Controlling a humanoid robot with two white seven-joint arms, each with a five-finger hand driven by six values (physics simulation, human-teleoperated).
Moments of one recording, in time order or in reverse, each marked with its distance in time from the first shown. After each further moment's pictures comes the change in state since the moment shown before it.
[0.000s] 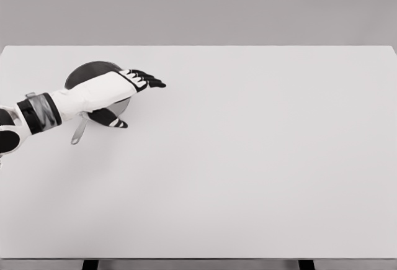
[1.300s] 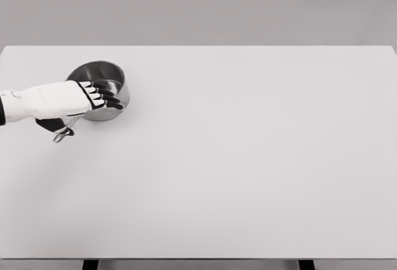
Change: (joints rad) left arm -0.084 0.245 -0.059 0.120 -0.011 -0.317 -0.057; right arm 0.020 0.000 0.000 0.004 0.000 0.002 0.000
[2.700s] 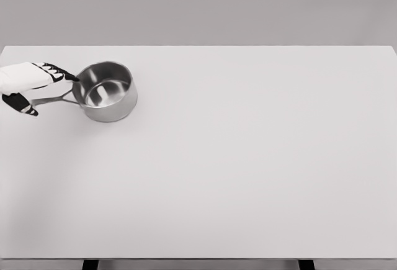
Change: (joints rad) left arm -0.129 -0.081 0.002 0.422 -0.086 0.000 0.002; right arm 0.000 0.000 0.000 0.000 0.000 0.000 0.000
